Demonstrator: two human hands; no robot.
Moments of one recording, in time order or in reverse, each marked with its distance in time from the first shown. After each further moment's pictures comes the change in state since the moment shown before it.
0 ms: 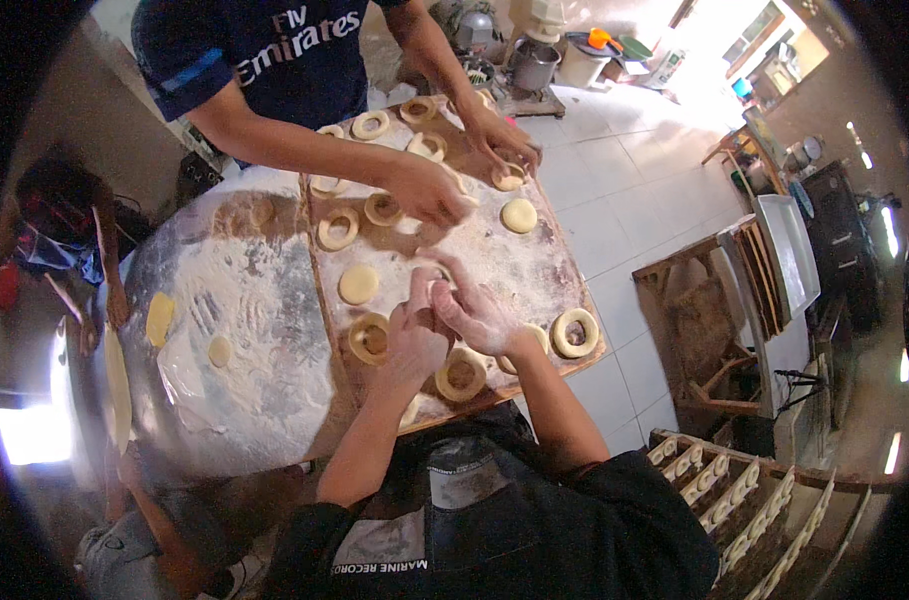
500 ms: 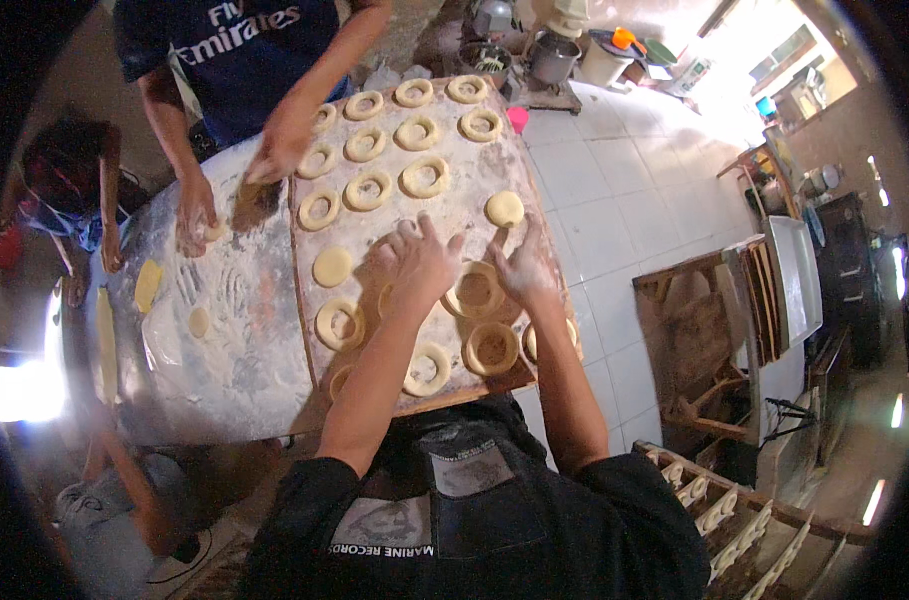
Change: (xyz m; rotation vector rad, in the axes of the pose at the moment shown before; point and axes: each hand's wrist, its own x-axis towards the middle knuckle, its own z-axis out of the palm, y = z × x) left_hand 0.080 -0.003 0.078 0.622 -0.186 -0.361; right_hand 0.016 0.081 -0.101 -0.822 0.419 0.102
